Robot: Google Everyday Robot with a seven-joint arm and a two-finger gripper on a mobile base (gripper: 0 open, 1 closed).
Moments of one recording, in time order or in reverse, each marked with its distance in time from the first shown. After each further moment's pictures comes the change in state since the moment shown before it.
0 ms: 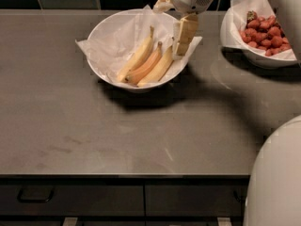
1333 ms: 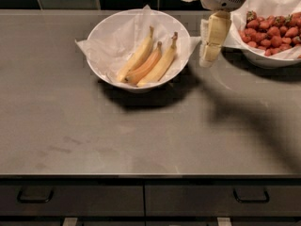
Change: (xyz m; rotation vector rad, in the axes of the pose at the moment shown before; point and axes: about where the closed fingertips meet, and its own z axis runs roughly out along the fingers) arm 0.014 0.054 -0.056 0.058 0.099 0.132
